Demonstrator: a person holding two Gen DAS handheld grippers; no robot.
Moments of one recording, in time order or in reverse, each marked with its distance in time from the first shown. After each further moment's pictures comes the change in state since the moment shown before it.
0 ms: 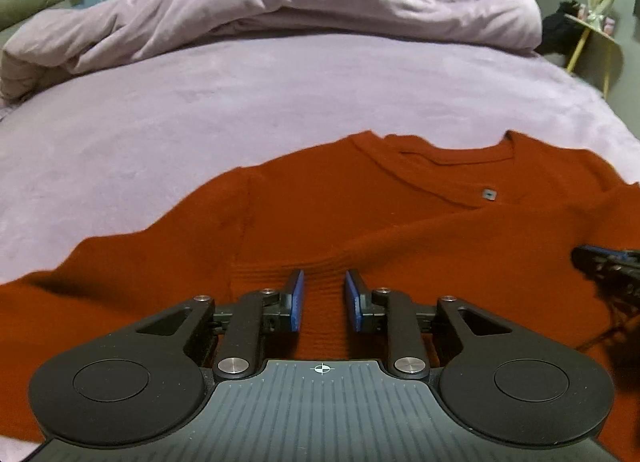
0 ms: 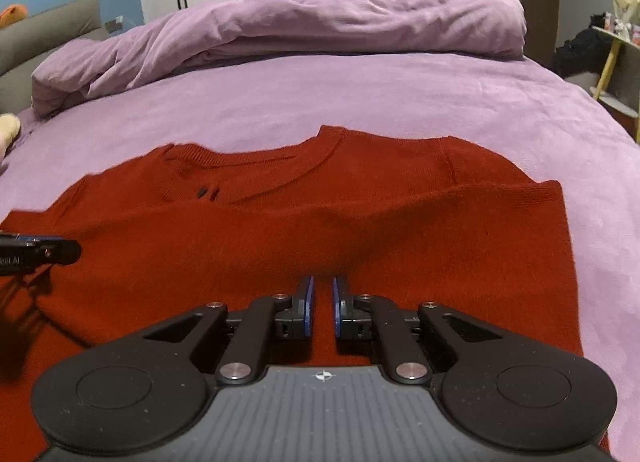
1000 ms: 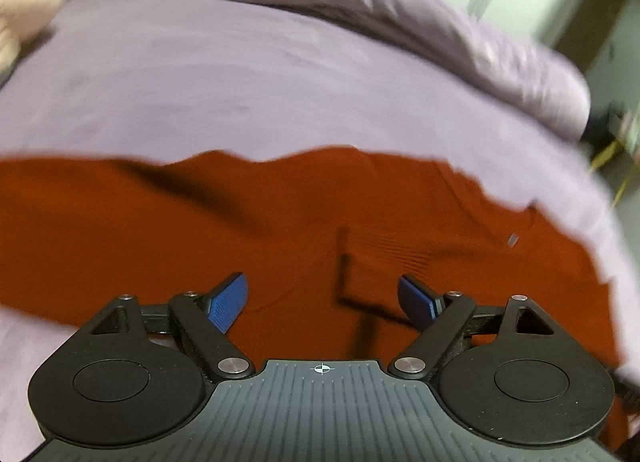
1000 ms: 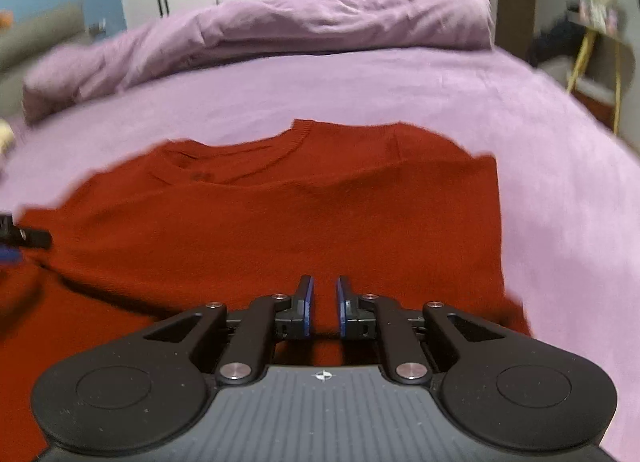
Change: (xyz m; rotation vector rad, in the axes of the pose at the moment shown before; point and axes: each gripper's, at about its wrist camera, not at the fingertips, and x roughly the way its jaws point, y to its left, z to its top) left arm -0.069 0.107 -0.043 -0.436 -0.006 -0.096; right arm -0.068 -0.011 -0.022 0.081 0.020 -0.023
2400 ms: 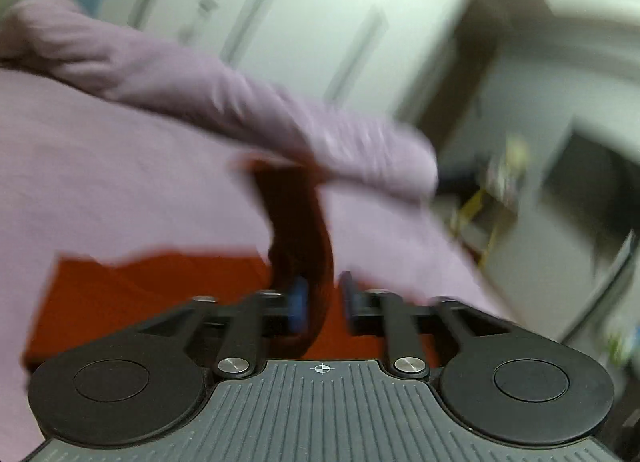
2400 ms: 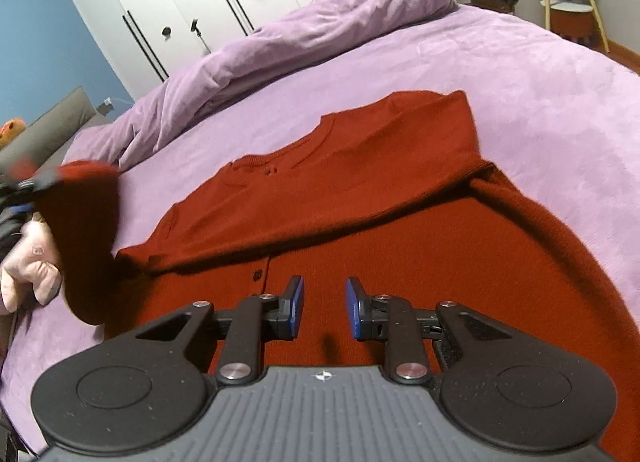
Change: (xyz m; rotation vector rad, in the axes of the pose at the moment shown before) left arm -0.057 -0.111 -0.004 0.211 -0.187 -0.326; right arm -0.088 0.007 -0.049 0.263 -0.029 0.126
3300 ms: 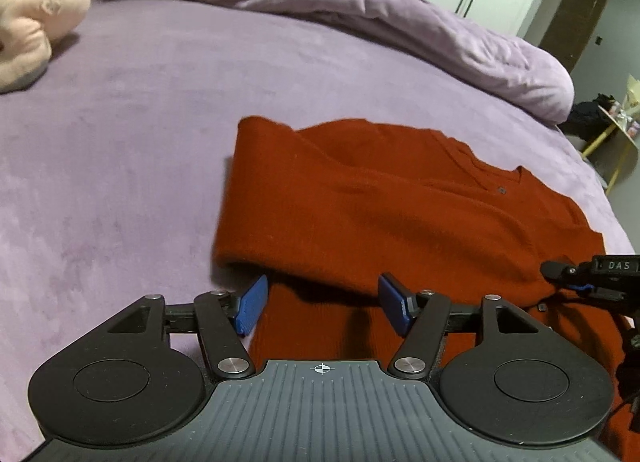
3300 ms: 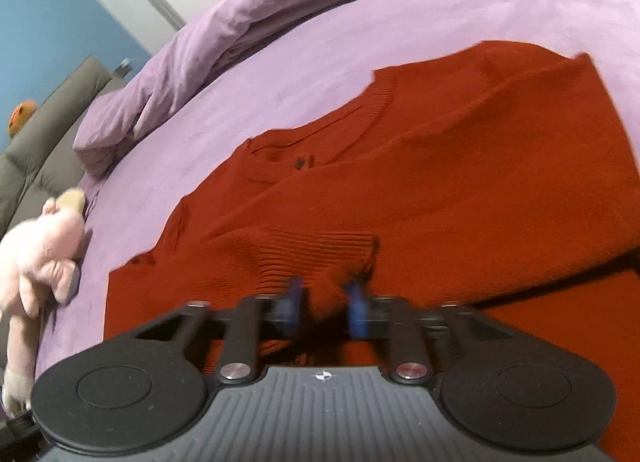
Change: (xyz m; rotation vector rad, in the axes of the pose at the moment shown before) left arm -0.030 0.099 -0.062 -0.105 0.204 0.356; right arm 0.125 0.024 0.058 0.004 0.221 0.140
